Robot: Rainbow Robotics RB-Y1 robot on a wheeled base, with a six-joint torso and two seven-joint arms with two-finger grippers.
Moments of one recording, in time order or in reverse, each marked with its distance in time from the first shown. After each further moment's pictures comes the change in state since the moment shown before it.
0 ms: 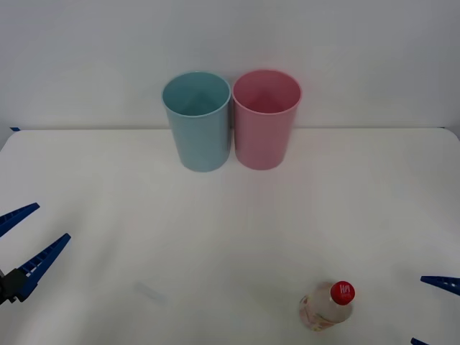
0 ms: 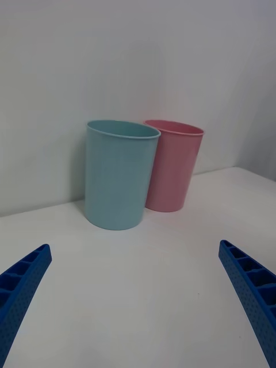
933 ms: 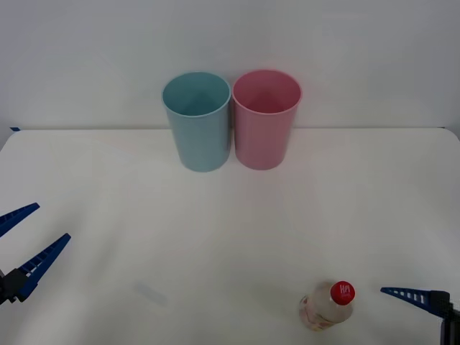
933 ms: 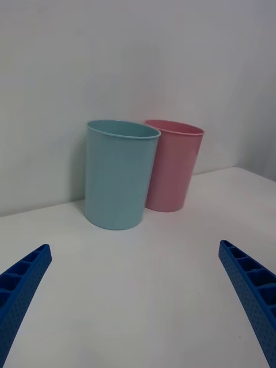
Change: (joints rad) right arm -0.134 0.108 0.151 0.253 0.033 -0.033 0.306; left arm 0.000 0.000 0.000 0.000 0.000 0.000 0.000
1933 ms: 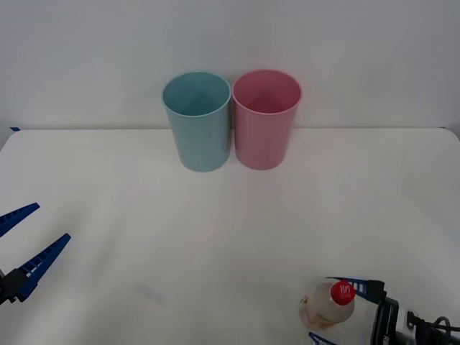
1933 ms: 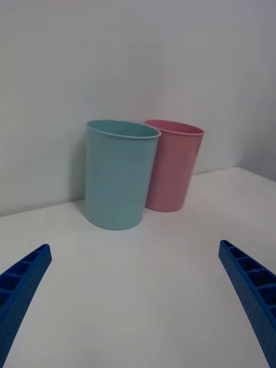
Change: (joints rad) right arm -0.075 0.108 0.198 0.006 0.016 0.190 0.080; left arm 0.000 0.000 0.000 0.000 0.000 0.000 0.000
